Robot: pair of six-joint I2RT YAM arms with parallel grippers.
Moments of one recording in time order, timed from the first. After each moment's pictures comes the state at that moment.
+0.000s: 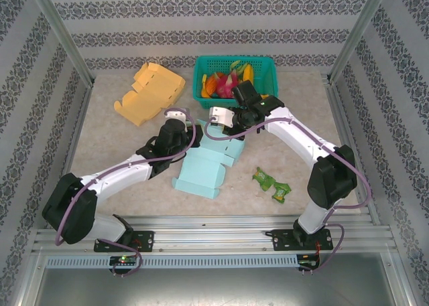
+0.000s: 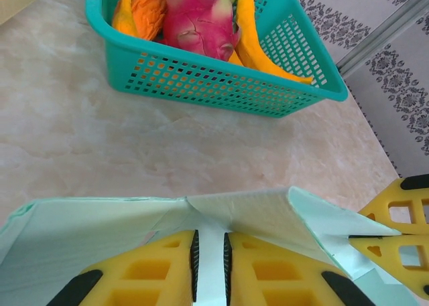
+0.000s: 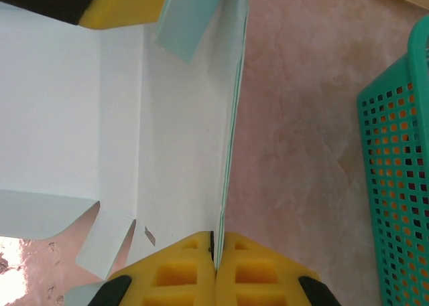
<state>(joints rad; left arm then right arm) -0.61 1.38 0.82 0.12 -0.12 -0.61 0.53 1.71 1.52 -0.84 -0.28 -0.86</state>
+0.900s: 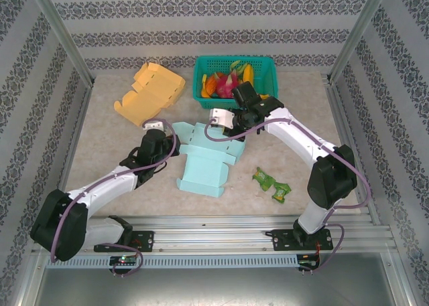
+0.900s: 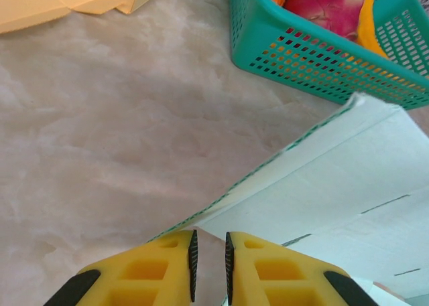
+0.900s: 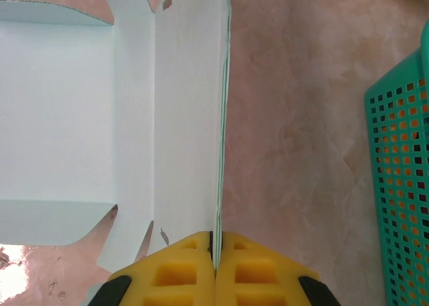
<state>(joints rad) -0.46 1.24 0.61 0.08 -0.15 -0.61 0.52 1.71 1.50 -0.84 -0.28 -0.87</state>
